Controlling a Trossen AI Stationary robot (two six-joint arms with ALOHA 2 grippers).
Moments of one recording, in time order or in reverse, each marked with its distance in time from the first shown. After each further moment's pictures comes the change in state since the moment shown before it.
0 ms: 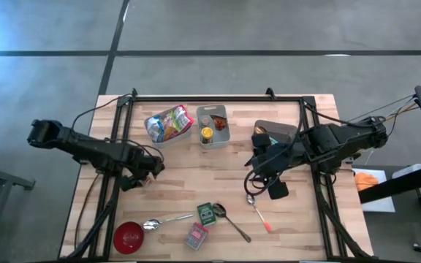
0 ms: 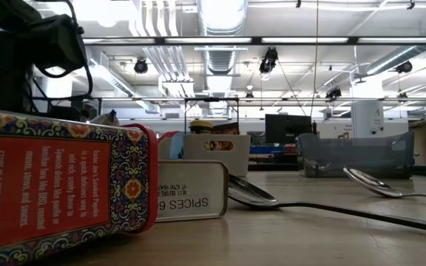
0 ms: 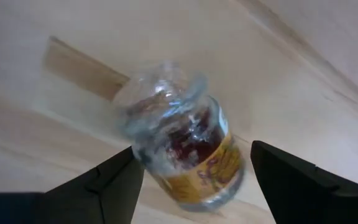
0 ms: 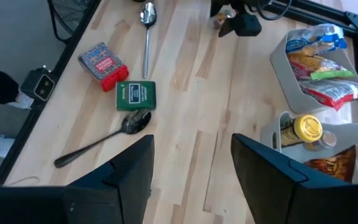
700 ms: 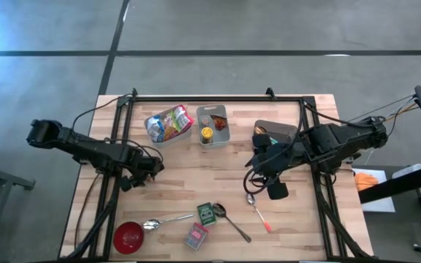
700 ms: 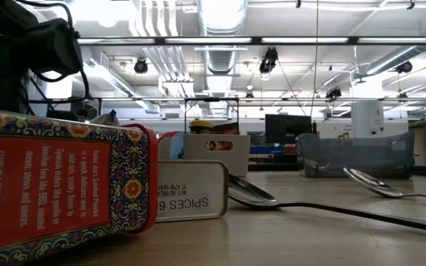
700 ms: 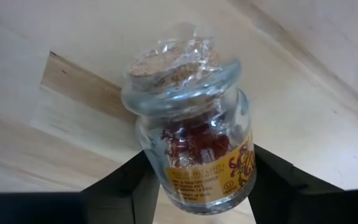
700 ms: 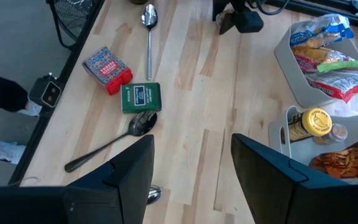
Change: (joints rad) left arm 0.000 -0.002 -0.046 0.027 -0.024 0.004; right arm 0.000 0.000 0.000 0.000 -0.012 0.058
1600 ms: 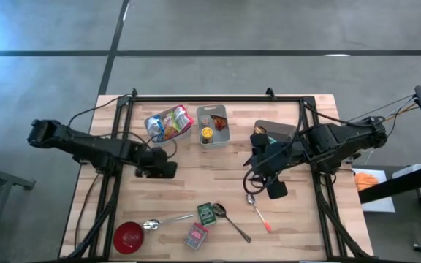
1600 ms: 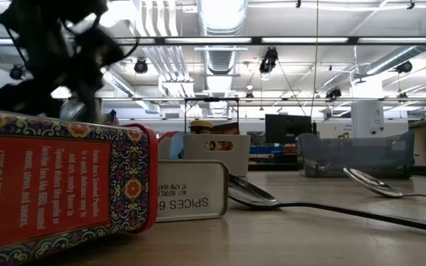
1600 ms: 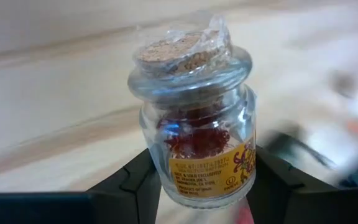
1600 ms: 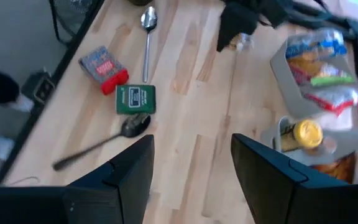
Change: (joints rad) left arm 0.000 0.002 0.216 0.152 -0.079 0.745; right arm -0.006 0.007 0.000 0.018 0.003 -0.100
